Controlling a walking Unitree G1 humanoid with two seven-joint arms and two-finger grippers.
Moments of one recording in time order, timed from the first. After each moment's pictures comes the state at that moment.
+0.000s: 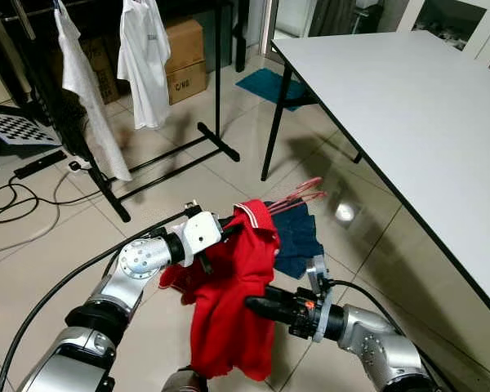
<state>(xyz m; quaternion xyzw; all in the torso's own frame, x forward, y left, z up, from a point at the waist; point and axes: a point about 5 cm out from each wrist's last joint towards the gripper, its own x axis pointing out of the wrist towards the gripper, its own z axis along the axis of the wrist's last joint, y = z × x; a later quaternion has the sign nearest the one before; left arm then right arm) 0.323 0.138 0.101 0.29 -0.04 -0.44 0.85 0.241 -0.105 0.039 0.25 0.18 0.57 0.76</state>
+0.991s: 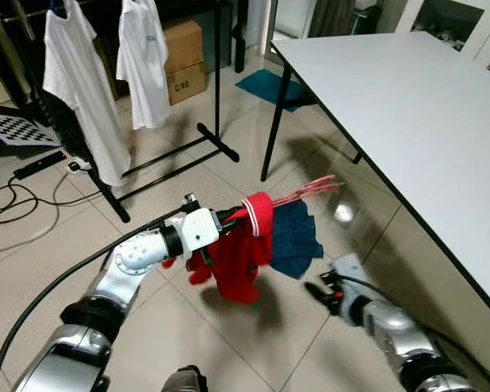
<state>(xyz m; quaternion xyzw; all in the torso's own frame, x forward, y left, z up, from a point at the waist) 0.315 0.141 0.123 0.31 -0.12 -0.47 0.82 0.276 -0.184 -0.007 -0.05 0.27 0.21 0.94</state>
